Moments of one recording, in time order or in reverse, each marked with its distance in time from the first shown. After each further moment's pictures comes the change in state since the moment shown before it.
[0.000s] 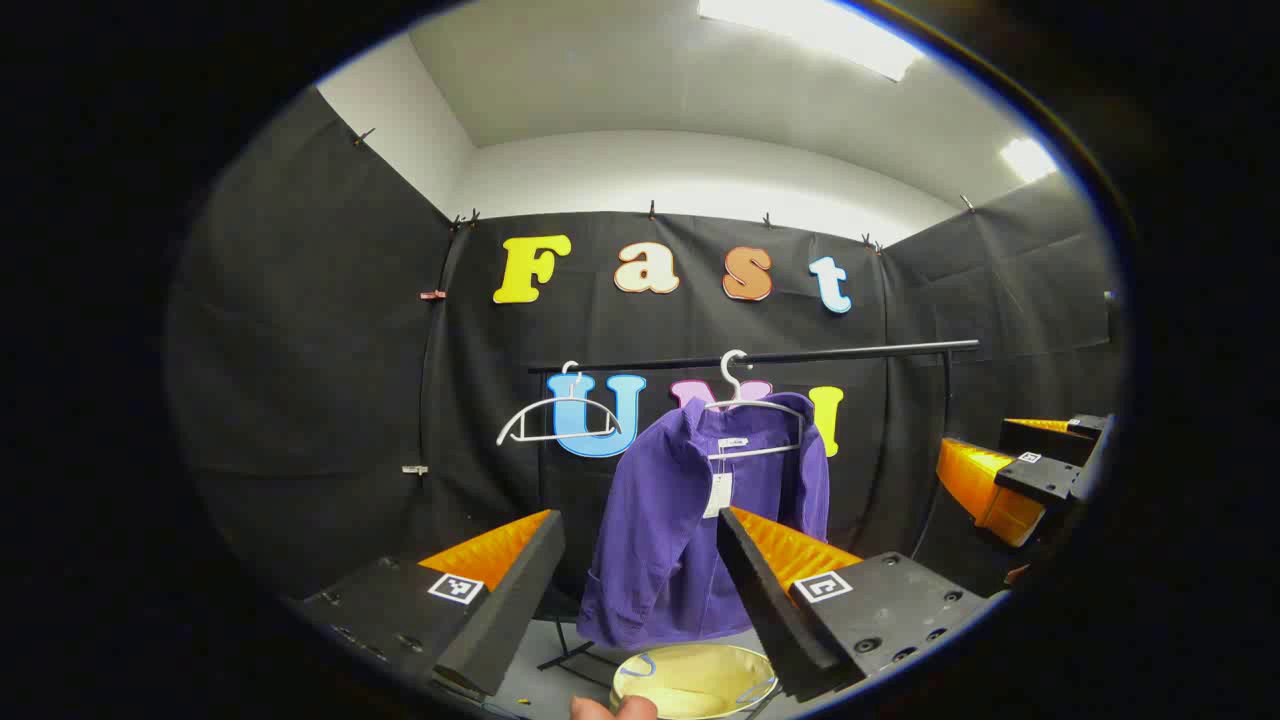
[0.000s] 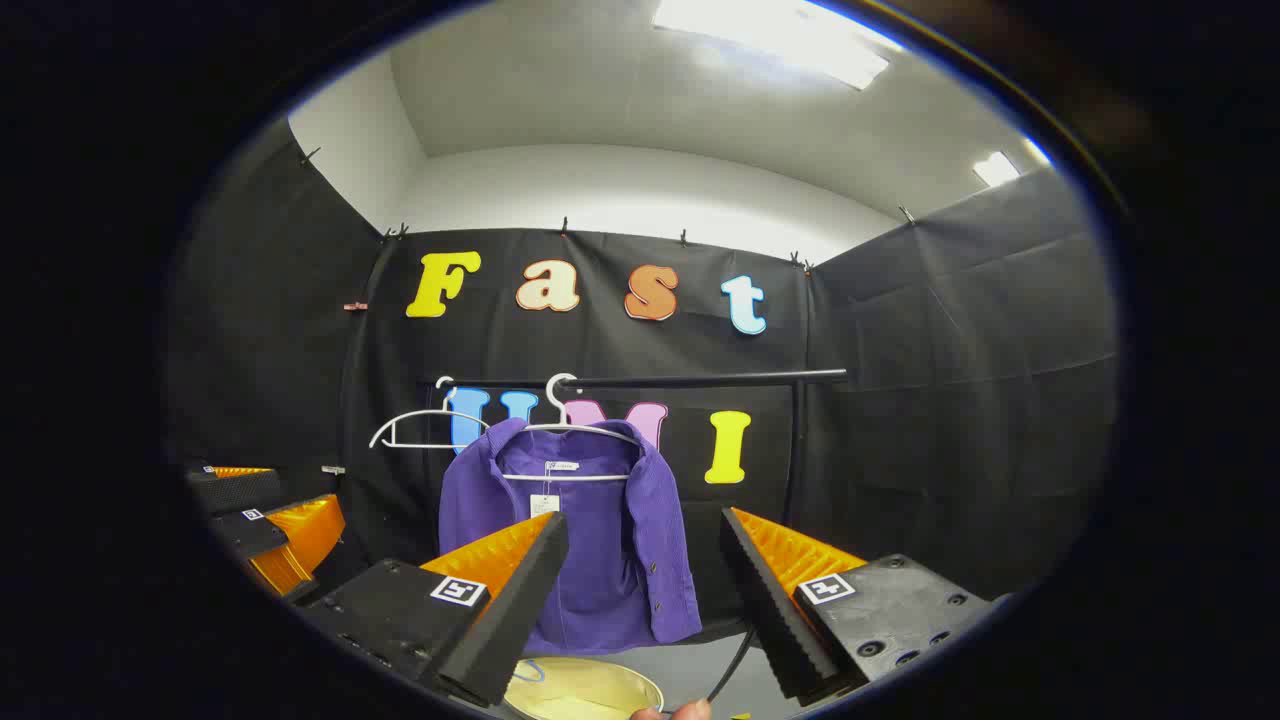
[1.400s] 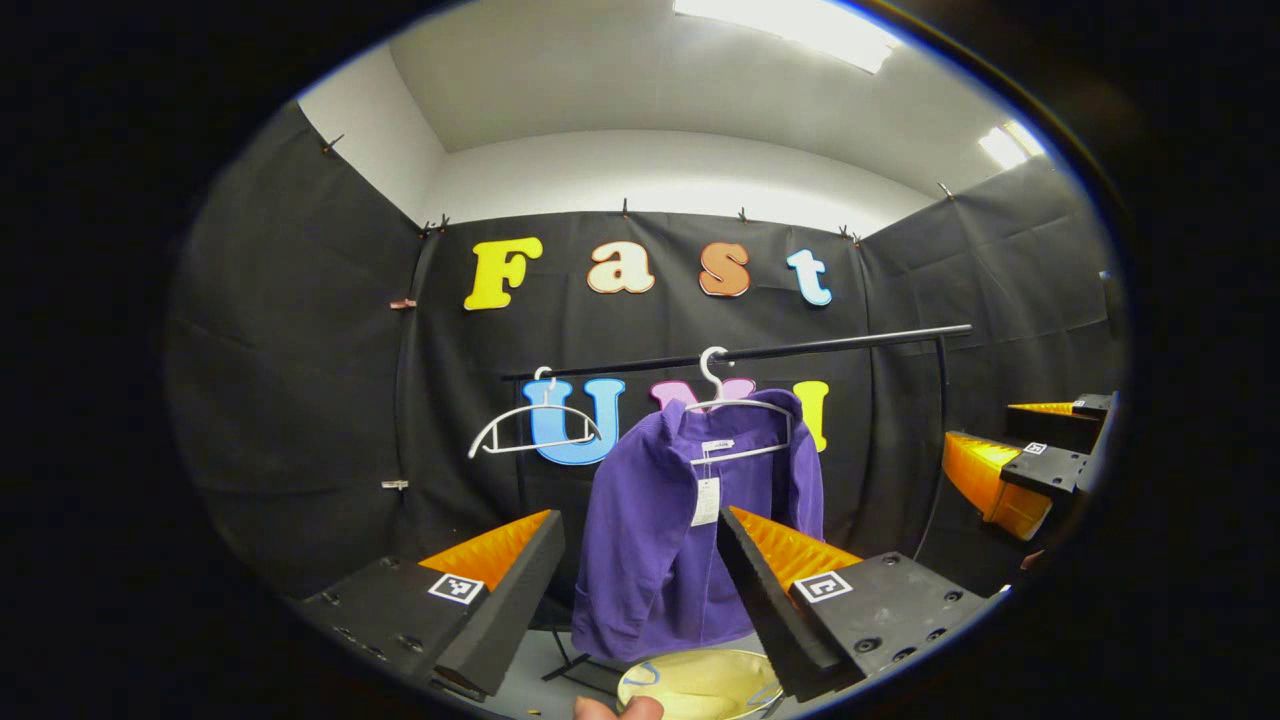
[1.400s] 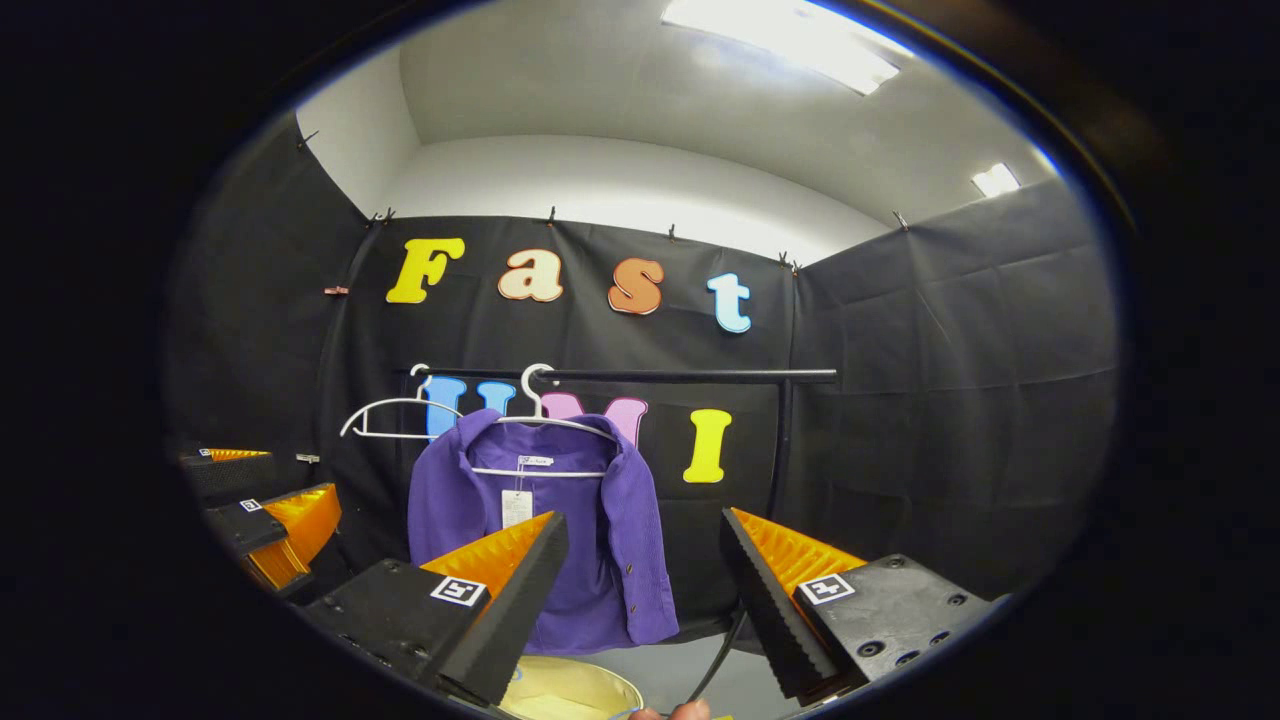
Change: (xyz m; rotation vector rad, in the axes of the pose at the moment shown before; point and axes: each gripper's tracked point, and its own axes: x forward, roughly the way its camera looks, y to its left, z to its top) left arm 0.058 -0.029 -0.005 0.044 -0.008 -0.074; right arm 0.038 -0.017 -0.011 -0.028 0.022 -0.058
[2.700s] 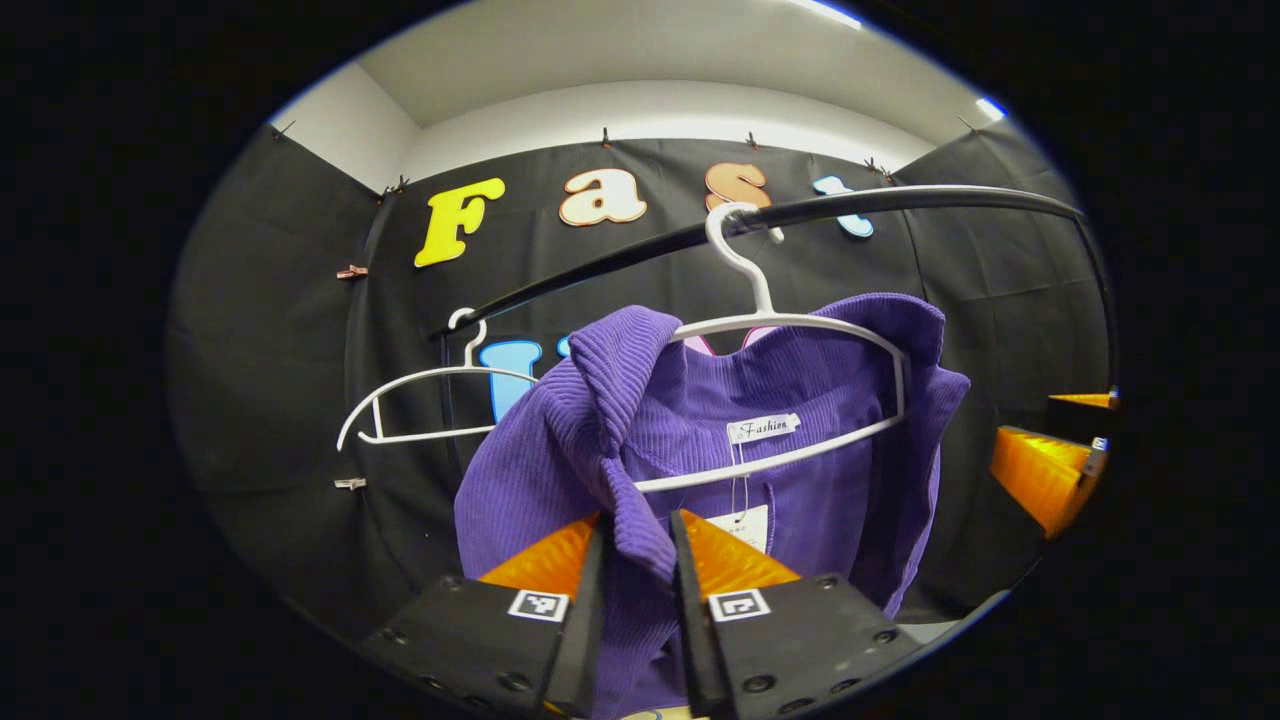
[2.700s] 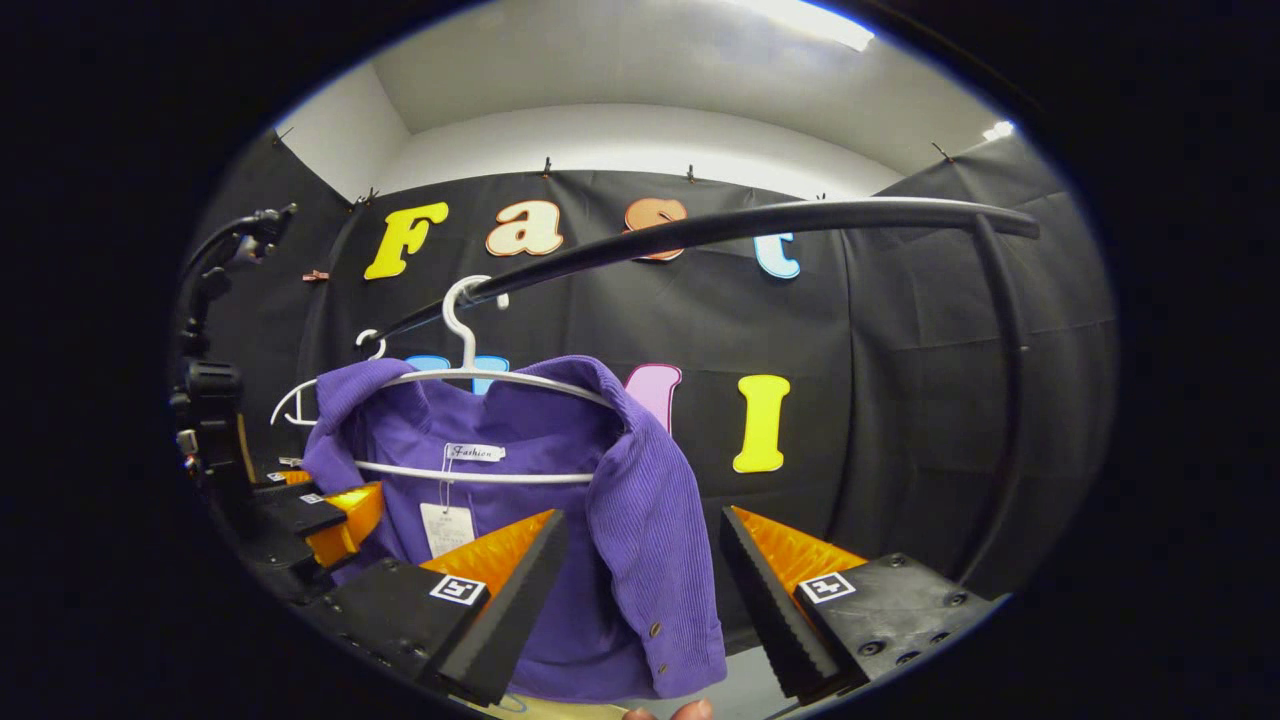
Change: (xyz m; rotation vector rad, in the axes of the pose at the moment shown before) left arm 0.268 -0.023 -0.084 0.049 0.098 0.064; right arm 0.250 0.027 -0.100 0.066 0.009 0.110
